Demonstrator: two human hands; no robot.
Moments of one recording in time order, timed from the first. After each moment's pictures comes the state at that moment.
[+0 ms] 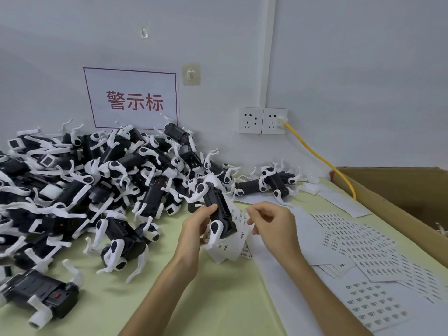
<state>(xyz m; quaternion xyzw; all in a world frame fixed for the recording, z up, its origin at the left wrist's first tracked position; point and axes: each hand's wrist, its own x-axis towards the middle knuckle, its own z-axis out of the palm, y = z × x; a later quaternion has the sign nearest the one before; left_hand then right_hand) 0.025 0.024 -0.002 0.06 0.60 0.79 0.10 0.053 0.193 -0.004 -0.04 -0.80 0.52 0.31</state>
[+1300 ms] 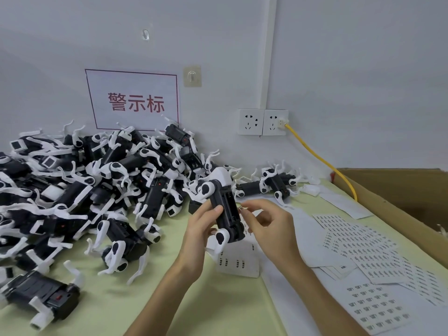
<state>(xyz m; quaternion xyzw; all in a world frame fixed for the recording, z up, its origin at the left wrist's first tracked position) 0.026 0.022 -0.001 0.24 0.58 0.78 0.05 0.054 0.184 -0.005 0.05 -0.78 0.50 0.37</state>
